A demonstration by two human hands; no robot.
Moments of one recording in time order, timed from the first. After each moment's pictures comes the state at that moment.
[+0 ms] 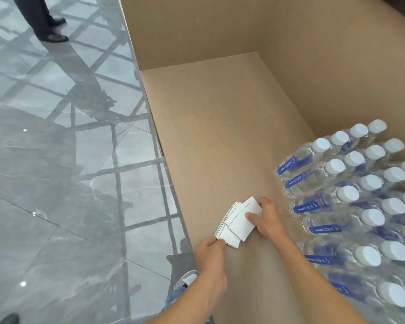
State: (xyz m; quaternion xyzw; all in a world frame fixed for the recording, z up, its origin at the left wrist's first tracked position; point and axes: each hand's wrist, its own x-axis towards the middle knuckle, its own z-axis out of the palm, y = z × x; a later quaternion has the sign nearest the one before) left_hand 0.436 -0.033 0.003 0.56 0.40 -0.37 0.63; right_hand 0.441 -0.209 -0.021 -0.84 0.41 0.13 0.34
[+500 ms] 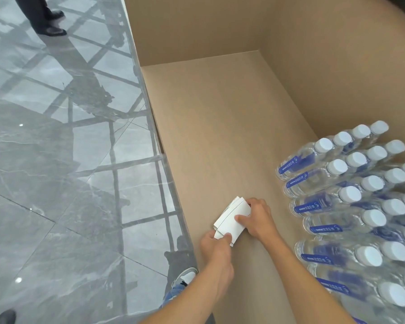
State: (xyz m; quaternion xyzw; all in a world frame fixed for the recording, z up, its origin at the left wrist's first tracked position) left_hand 0.445 -0.050 0.001 0.58 0.41 -0.34 0.61; right_hand 0.451 -0.187 -0.026 -0.85 0.38 0.16 0.33
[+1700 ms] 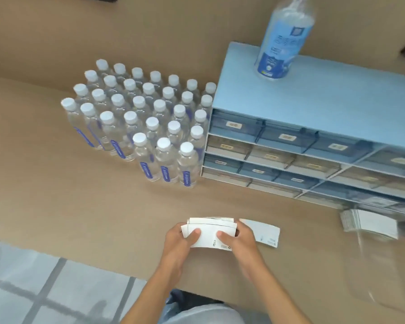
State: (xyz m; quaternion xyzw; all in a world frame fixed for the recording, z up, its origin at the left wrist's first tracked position) left_hand 0.232 -0.036 -0.006 0.66 -0.20 -0.60 0.40; right_hand 0.060 -0.060 0.016 -0.36 0.64 -0.29 0.61
